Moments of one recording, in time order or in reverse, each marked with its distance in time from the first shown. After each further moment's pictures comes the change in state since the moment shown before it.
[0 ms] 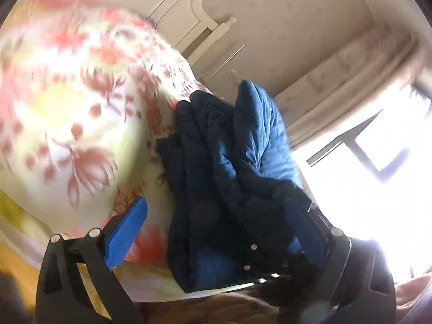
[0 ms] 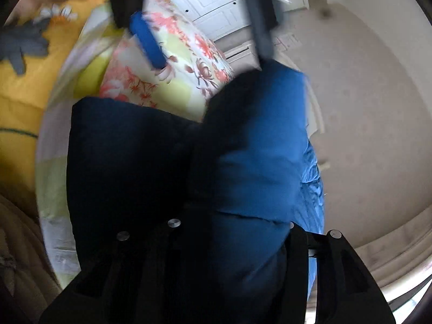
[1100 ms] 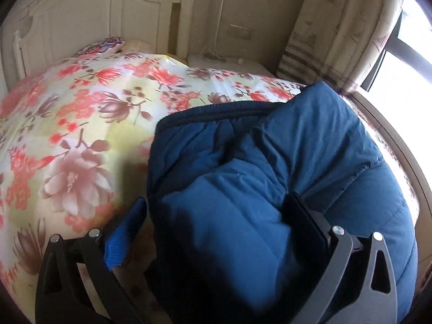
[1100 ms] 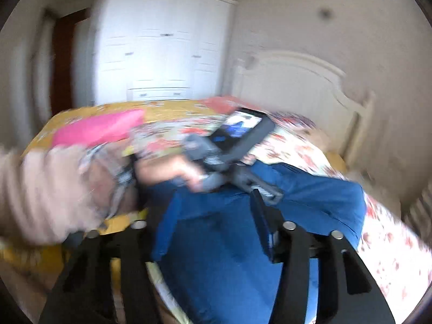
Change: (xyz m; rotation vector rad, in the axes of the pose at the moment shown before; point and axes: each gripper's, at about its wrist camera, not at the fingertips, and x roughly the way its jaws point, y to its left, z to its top) left arm 0.185 -0.070 0.078 0.542 0.199 0.433; right arm -0.066 -0.161 -0.082 0.757 -0.213 0.464
